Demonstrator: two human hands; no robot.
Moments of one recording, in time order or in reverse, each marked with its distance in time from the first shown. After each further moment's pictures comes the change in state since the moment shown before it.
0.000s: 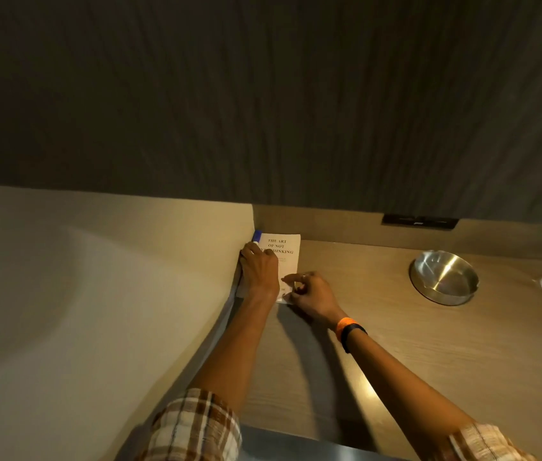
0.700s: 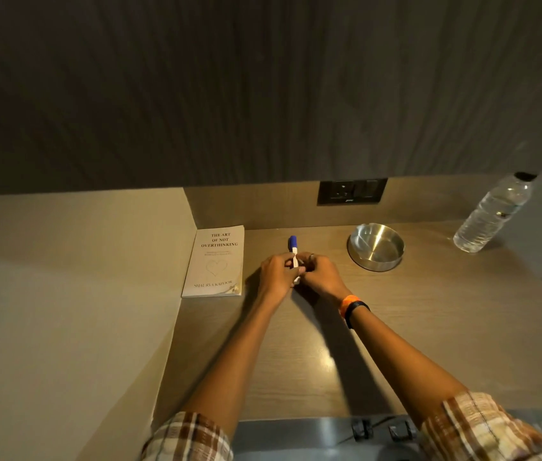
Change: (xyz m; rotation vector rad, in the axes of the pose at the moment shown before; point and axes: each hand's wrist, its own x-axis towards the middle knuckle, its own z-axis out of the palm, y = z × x) left_hand -0.047 0.115 -0.019 -1.142 -0.211 0.146; right_hand -0.042 0.061 -0.082 0.220 0.228 0.122
